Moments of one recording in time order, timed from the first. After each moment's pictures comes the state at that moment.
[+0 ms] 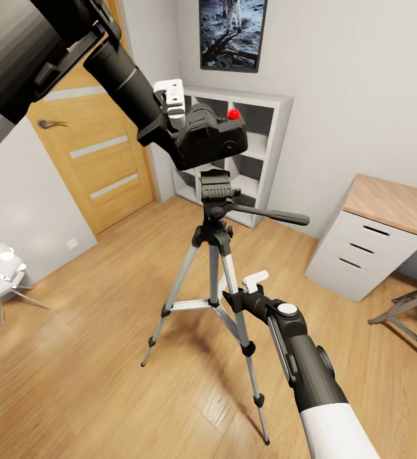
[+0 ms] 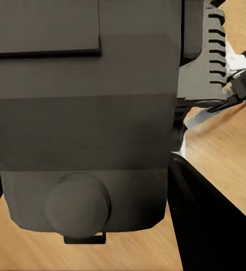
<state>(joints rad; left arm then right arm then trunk) -2.09 0.19 -1.03 -0.92 -0.04 0.77 -1.54 -0.58 0.17 0.03 -1.28 0.28 0.50 0.44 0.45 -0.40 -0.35</state>
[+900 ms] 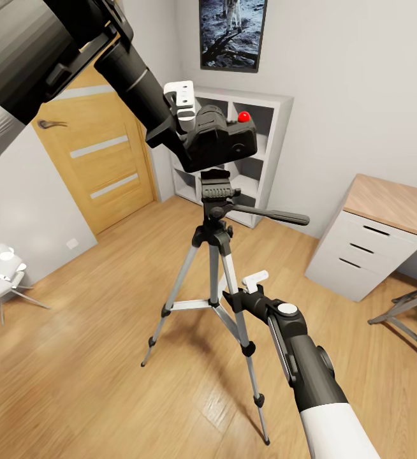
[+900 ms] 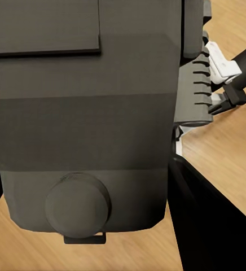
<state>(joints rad) -2.09 0.16 -1.03 -0.91 -0.04 0.77 -1.54 -0.58 0.17 0.03 -1.28 0.28 0.50 0.44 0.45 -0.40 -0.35</state>
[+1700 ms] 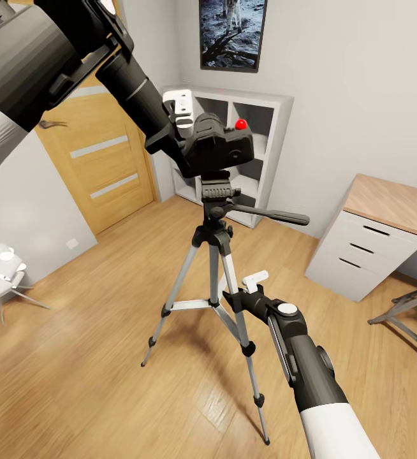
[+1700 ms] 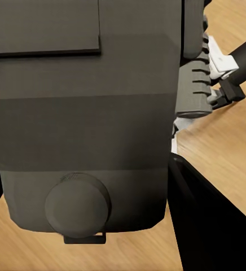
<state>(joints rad) -2.07 0.17 -1.04 -0.92 -0.05 0.77 -1.55 -0.58 0.17 0.03 -1.28 0.28 0.51 0.44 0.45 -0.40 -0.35</state>
